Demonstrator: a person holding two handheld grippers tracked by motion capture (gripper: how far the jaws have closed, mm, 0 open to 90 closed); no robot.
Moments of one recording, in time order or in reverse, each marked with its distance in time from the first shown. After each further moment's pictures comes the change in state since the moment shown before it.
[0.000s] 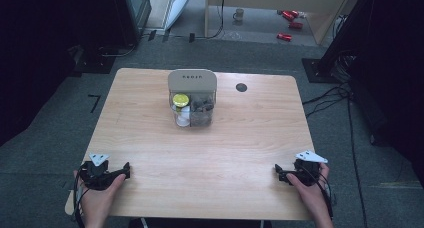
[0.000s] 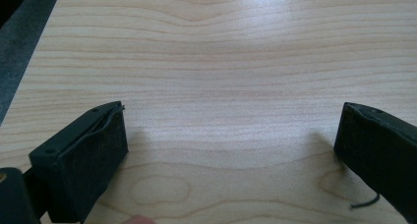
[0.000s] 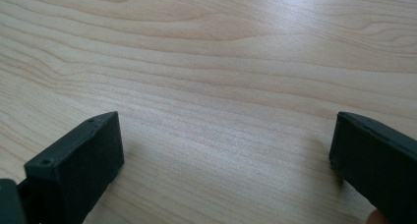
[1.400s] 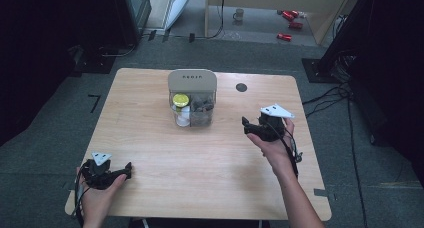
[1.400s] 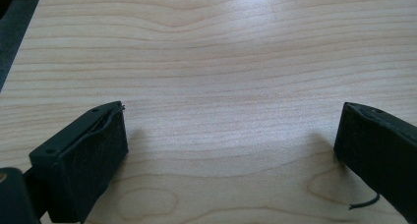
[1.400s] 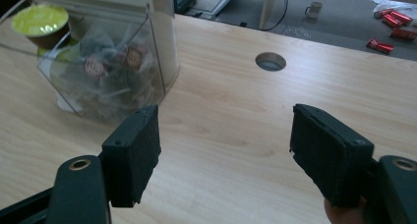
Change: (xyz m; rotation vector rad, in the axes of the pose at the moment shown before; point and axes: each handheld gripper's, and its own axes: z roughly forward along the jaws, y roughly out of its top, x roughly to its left) left arm -0.002 0.002 0.002 0.000 -0.036 0.039; right arm 0.099 0.163 0.001 -0.224 0.053 -0.008
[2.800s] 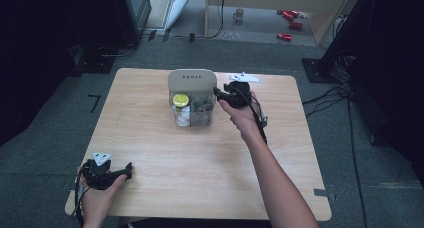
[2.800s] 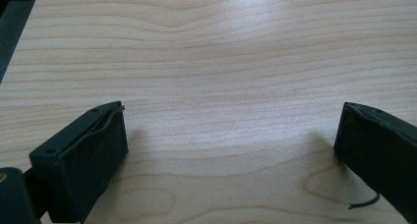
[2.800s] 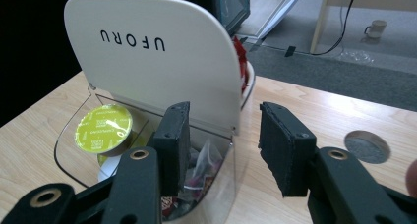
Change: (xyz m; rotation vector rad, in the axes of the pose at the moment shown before) left arm -0.001 0.000 0.000 0.002 -0.007 0.009; right arm 0.047 0.075 0.081 -0.055 0.178 0.032
